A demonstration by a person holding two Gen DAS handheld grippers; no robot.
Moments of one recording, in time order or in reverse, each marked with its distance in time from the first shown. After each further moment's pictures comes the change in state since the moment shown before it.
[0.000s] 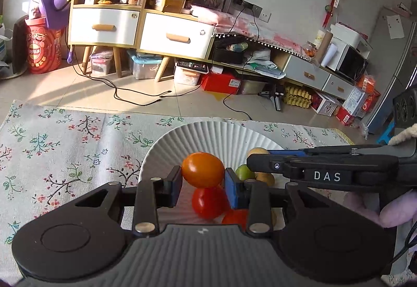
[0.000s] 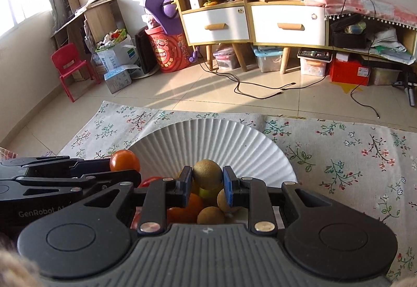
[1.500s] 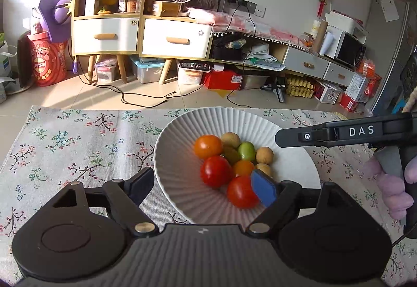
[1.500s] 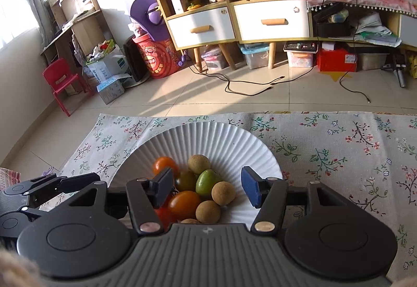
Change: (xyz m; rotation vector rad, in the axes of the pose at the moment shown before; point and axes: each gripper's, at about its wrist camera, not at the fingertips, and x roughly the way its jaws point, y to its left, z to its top) left arm -0.041 -0.008 -0.022 0.089 0.001 0.055; right arm -0.041 -0.002 -0.006 0.074 0.000 -0.016
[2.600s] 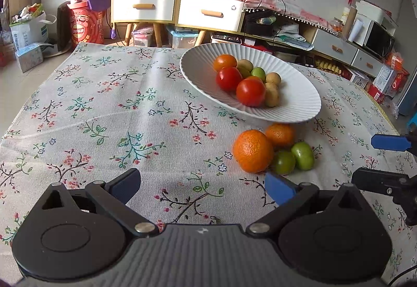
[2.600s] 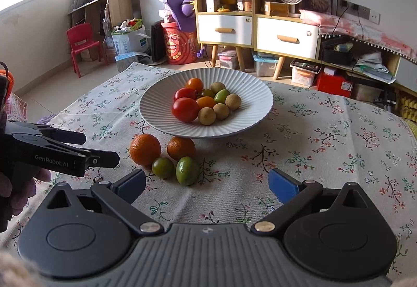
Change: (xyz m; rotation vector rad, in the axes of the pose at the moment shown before) left arm -0.037 -0.020 -0.088 -0.086 0.076 0.156; right arm -0.057 0.019 -0.098 -0.252 -0.039 -0.041
